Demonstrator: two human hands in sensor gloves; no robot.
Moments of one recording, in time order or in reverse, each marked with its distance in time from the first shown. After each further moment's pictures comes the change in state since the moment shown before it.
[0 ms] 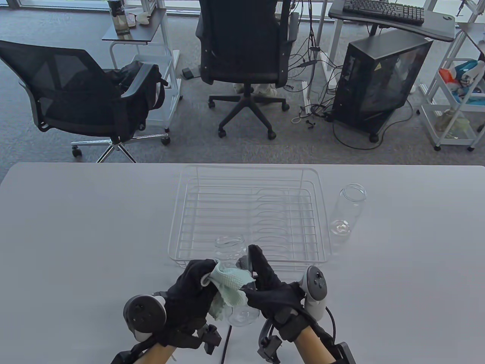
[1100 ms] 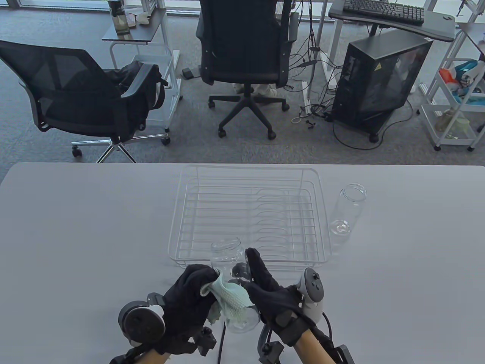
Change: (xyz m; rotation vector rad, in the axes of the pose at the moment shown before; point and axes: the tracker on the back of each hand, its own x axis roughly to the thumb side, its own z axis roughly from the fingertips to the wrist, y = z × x) left_hand 0.011 0.017 0.003 0.036 -0.116 -0.076; right_hand -0.001 0.014 0.004 0.124 0.048 -0.097
